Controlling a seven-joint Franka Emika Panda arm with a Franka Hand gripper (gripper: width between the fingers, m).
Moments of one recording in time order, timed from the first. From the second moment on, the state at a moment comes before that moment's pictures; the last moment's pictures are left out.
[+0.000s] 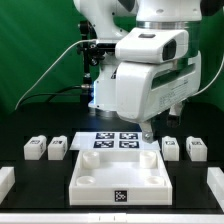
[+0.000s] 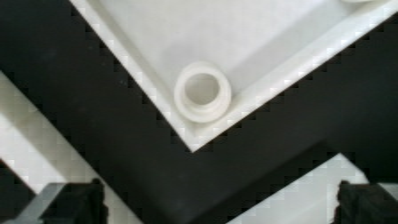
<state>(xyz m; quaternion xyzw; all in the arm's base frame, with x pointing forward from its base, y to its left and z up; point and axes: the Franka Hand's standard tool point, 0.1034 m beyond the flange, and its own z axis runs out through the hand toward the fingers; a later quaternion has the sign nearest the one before) 0.549 0.053 0.108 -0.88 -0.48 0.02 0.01</state>
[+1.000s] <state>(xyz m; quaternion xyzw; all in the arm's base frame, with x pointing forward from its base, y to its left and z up) 0.464 0.008 0.054 -0.70 -0.71 0.01 0.01</state>
